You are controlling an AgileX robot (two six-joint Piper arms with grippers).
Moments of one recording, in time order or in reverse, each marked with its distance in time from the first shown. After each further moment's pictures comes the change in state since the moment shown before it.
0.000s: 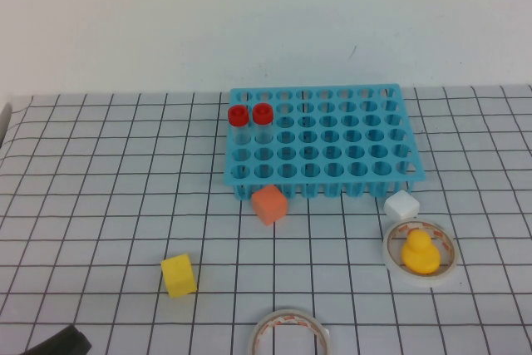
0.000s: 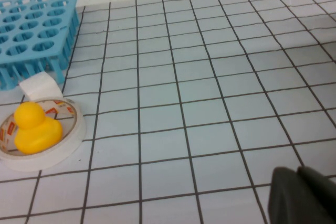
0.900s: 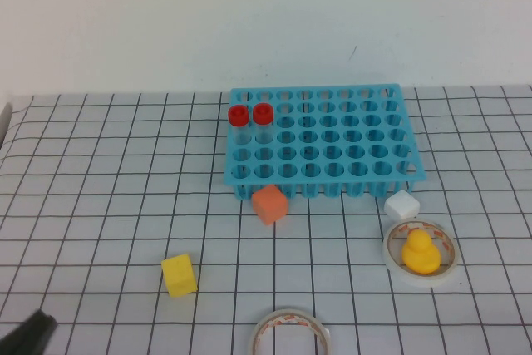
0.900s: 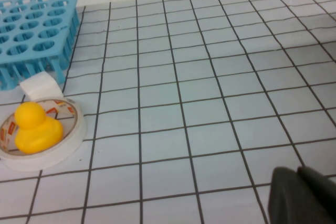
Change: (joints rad) right arm 0.000 0.000 0.000 0.000 0.000 0.002; left arm 0.129 0.000 0.098 0.229 -0.147 -0.034
